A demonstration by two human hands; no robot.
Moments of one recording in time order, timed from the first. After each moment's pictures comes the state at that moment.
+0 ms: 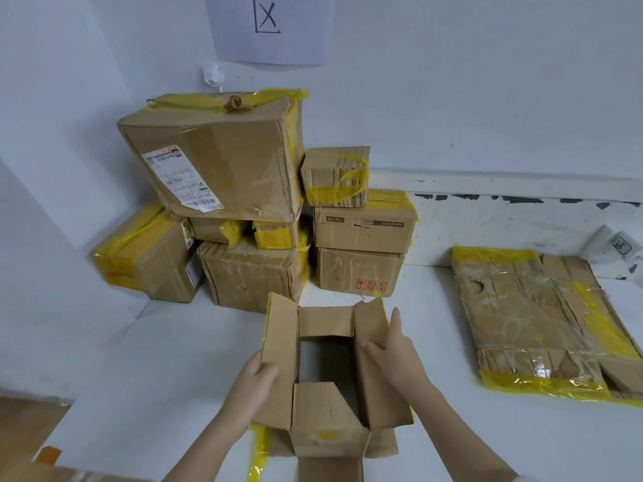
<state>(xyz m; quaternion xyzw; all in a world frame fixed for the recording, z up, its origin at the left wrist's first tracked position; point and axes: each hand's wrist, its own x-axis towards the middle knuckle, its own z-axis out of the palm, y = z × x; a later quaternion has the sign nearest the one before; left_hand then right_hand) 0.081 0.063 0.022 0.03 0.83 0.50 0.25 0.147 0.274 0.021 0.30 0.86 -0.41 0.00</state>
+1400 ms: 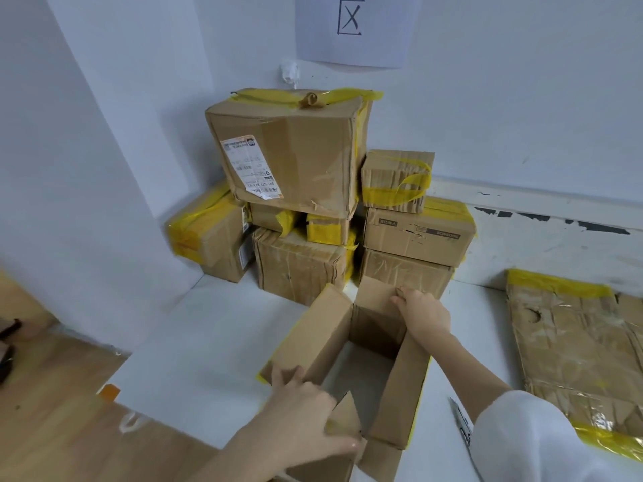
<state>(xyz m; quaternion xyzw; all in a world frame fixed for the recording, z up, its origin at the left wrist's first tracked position) 0.127 0.055 0.054 0.35 0.90 -0.01 0.25 0.069 0.296 0.033 0.20 0.97 -0.12 -0.04</state>
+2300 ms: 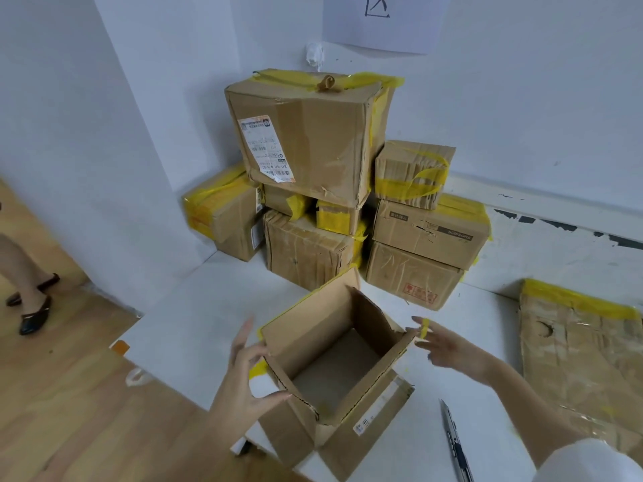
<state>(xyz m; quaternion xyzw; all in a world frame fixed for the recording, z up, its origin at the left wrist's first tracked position) 0.133 0.008 -0.021 0.19 0.83 0.52 -0.07 0.119 0.375 0.002 0.06 0.78 -0.58 0.25</state>
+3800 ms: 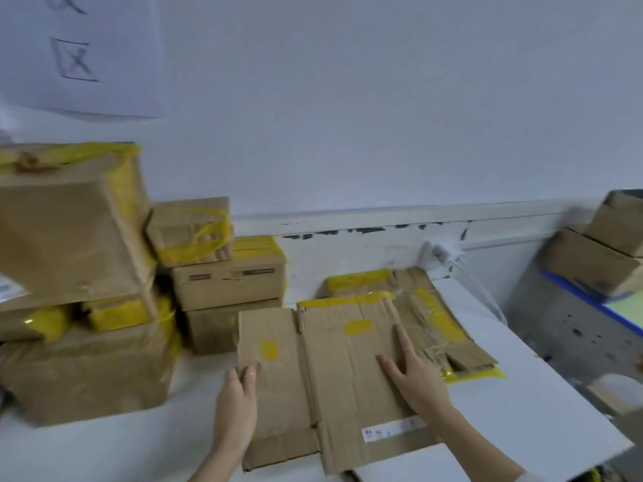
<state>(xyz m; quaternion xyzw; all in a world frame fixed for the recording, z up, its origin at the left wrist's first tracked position) 0.072 0.228 -0.002 0.16 0.85 0.49 0.14 0.264 0.432 0.013 0.46 0.86 -0.21 -0.10</state>
